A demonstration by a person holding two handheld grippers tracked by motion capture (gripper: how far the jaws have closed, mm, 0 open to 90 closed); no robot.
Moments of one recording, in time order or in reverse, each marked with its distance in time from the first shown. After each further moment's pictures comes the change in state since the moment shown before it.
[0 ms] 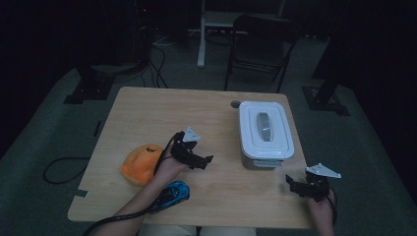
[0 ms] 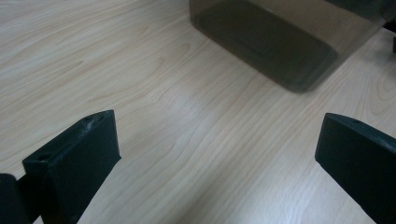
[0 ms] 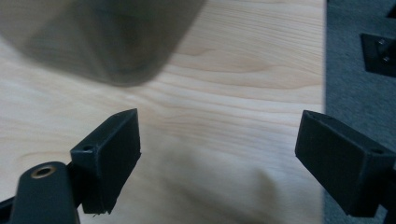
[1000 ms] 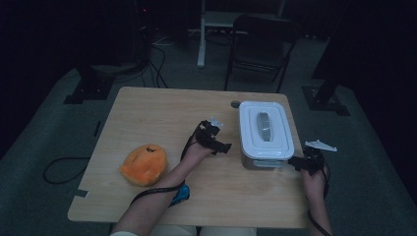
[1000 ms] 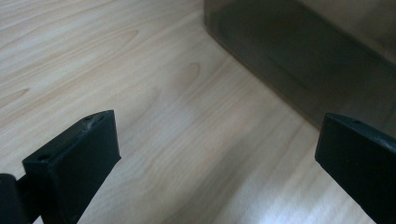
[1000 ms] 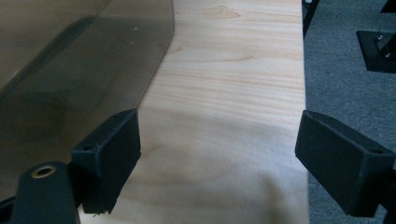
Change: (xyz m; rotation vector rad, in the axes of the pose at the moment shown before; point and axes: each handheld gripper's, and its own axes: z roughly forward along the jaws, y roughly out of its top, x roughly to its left) left arm 0.012 0.039 0.096 0.097 0.017 -0.073; right arm -0.032 0.053 0.058 -0.028 -0.002 0.109
